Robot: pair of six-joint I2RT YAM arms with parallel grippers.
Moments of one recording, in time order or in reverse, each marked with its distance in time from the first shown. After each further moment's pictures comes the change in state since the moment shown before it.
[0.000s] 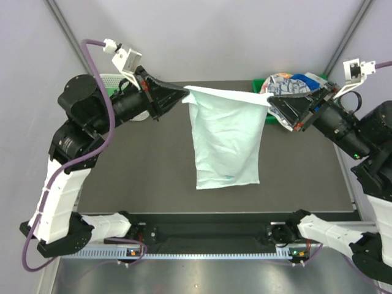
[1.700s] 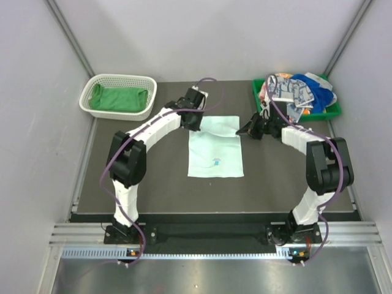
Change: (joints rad) left arm 0.113 0.790 -0.230 -0.026 -0.448 0.119; right arm -0.428 0.816 -0.667 0.589 -0.426 0.216
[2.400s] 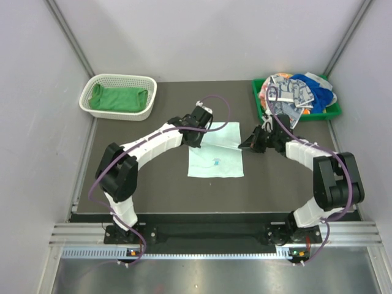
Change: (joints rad) left arm -0.161 -0.189 -0.253 -0.028 -0.225 -0.043; right arm 0.006 -0.191 -0.246 0.013 0.002 -0.062
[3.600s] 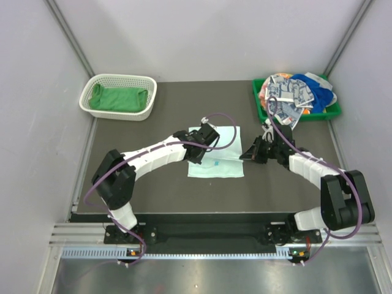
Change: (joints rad) left arm -0.143 -0.077 -0.144 -0.060 -0.092 -0.052; right arm 0.042 -0.189 -0.164 -0.037 0.033 -0.045
